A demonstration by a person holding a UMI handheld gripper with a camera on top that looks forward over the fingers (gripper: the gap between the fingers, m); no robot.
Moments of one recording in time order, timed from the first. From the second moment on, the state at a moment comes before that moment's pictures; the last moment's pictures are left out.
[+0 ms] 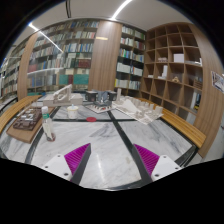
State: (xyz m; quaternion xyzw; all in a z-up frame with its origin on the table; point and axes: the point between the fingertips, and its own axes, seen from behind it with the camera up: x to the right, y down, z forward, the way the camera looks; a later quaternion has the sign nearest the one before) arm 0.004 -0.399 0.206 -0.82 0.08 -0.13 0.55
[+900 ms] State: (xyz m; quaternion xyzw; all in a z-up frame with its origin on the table) arm -0.291 -0.134 0.087 -0.80 -0.04 -0.02 0.59
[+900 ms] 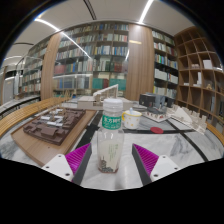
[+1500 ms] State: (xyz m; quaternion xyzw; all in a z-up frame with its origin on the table) arm -0.330 -0.078 0.121 -0.77 -0.02 0.09 0.63
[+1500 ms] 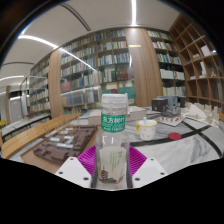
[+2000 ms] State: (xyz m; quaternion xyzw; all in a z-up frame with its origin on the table) arm -0.343 0.090 0.327 -0.51 0.24 0.68 0.47
